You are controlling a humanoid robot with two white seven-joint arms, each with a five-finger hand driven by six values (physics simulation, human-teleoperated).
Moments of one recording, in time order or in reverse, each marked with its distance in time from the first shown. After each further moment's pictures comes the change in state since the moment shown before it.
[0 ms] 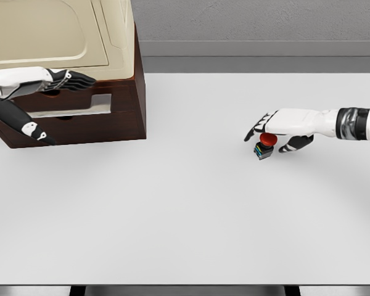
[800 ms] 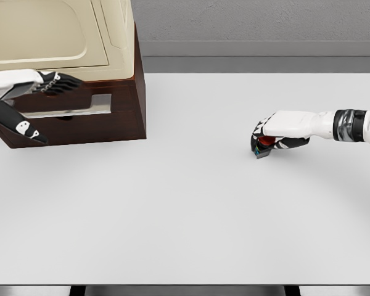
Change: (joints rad) left arm 0.083 -0.016 0.088 0.039 -0.066 0.088 0.000; right arm 0.003 0.004 0.006 -0.008 0.000 0.000 0.000
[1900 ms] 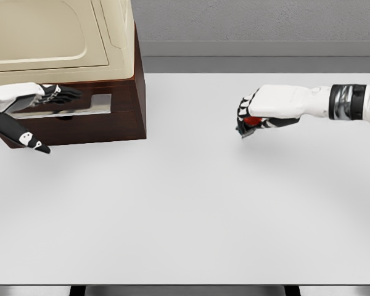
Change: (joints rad) left arm 0.170 -0.017 0.128 0.002 -0.005 0.000 0.001; right arm -0.101 -0.003 -0.011 -0.157 -0.012 0.000 0.000
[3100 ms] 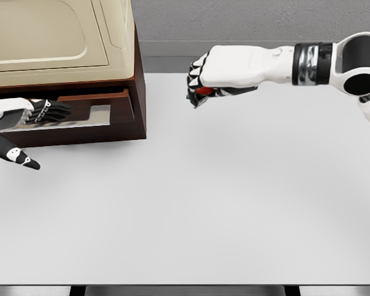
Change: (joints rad) left arm 0.095 0.101 0.012 -0.042 0.162 -0.007 0.004; right arm -0.183 0.160 0.027 -0.054 -0.004 0.006 0.000
